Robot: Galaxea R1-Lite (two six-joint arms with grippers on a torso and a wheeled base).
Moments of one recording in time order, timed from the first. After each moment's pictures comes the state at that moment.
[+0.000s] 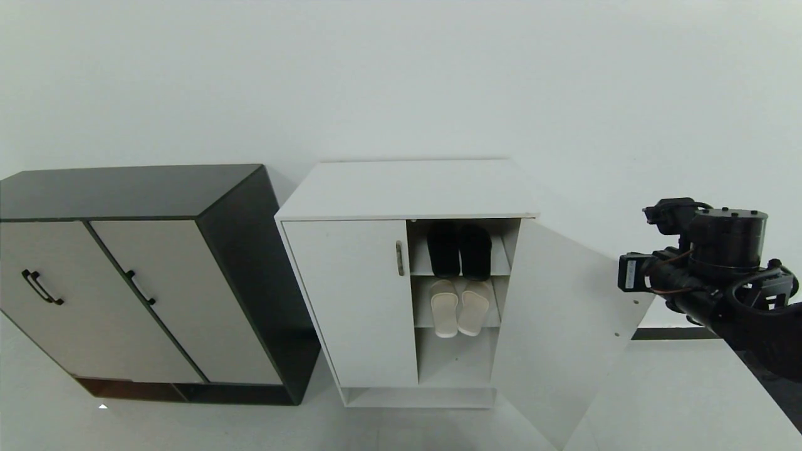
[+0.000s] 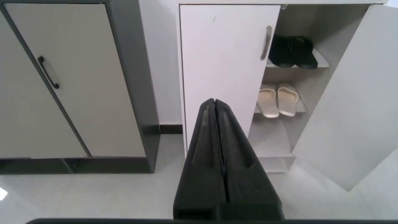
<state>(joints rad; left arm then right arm) 0.00 0.00 0.00 0.00 0.01 0.00 0.26 1.79 -0.73 -0.79 -0.33 0.01</state>
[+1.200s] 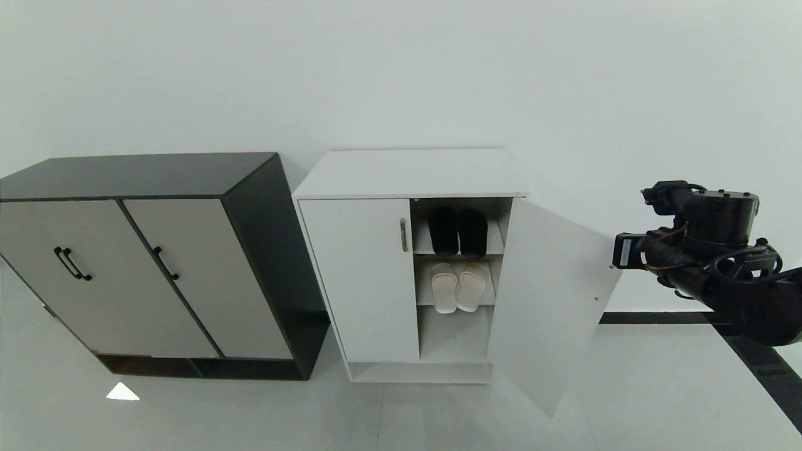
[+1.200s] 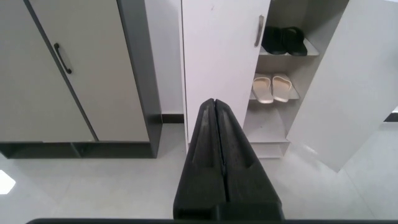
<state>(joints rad) 0.00 0.00 0.00 0.00 0.01 0.00 0.18 1.88 -0.89 -0.79 -0.21 0.01</state>
